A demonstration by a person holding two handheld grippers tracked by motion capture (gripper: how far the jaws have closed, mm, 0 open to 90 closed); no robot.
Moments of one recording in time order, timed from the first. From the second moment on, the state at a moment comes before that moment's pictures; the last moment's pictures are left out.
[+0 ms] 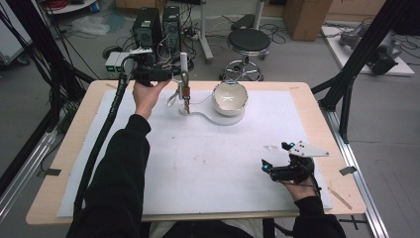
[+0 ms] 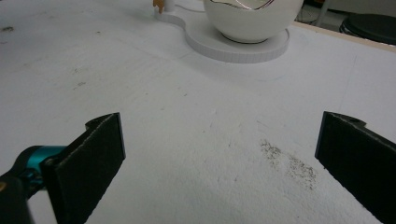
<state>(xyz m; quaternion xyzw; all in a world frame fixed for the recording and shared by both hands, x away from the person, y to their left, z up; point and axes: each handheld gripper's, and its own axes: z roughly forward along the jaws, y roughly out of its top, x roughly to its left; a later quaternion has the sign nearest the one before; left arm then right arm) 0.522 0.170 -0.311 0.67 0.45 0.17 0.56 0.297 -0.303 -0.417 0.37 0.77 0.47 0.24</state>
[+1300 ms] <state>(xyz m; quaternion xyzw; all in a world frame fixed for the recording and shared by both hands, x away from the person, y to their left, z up) 0.447 0.220 -0.318 0.71 0.41 0.19 0.54 0.295 -0.302 -0.417 0.37 0.77 0.47 0.24</state>
